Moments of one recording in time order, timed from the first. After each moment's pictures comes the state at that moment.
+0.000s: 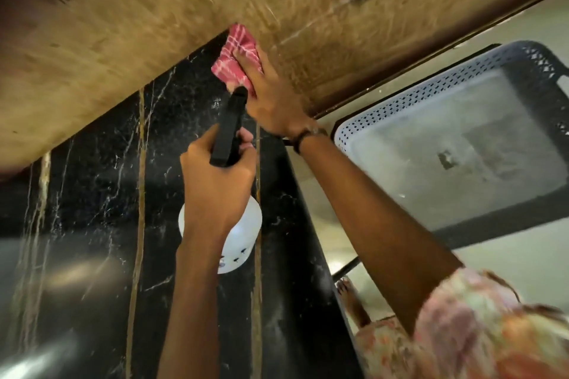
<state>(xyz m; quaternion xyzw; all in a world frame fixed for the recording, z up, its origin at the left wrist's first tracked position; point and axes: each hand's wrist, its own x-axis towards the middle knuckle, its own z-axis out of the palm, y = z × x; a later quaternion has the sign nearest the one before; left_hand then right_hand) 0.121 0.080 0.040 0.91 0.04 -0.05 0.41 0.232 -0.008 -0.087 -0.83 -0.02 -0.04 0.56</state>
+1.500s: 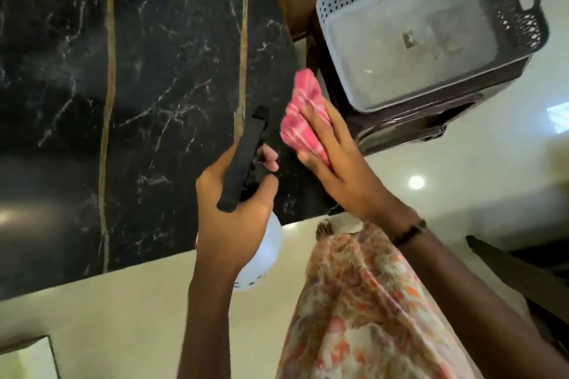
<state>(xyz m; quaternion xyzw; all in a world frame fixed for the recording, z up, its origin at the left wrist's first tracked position) -0.141 0.149 0.054 0.83 0.03 -0.14 0.54 -0.151 -0.003 -0.062 -0.83 -0.01 0.04 0.56</state>
